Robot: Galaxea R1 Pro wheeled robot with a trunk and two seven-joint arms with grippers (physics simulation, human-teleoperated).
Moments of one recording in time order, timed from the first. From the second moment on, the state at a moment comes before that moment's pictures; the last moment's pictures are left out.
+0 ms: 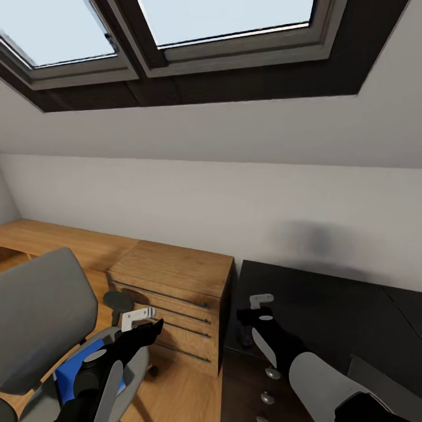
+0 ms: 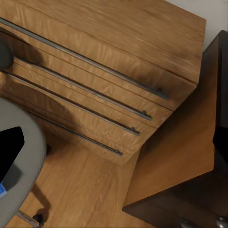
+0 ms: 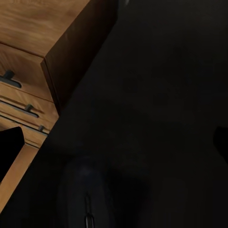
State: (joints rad) left arm -0.14 -0.12 0.04 -1.59 0.15 0.68 0.07; right arm -0.75 0.09 0.39 -0.41 -0.26 0.18 -0.22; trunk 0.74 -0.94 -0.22
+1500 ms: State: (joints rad) left arm -0.14 -0.12 0.04 -1.59 0.15 0.68 0.07; right arm -0.75 0.07 0.28 -0.45 -0.31 0.36 -0.09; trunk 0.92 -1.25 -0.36
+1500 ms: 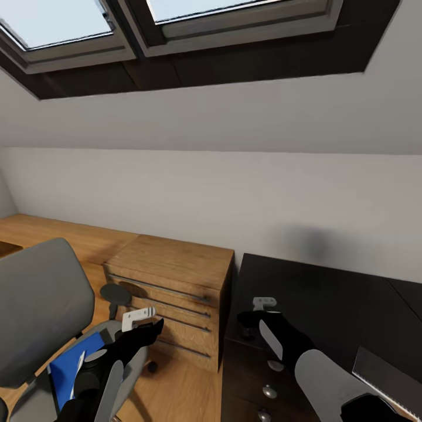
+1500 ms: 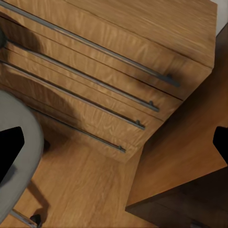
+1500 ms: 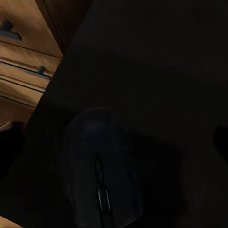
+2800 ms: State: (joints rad) left arm -0.14 -0.12 0.04 -1.59 0.15 0.68 0.07; right arm -0.75 0.07 0.28 -0.46 -0.30 0.39 -0.09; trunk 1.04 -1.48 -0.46
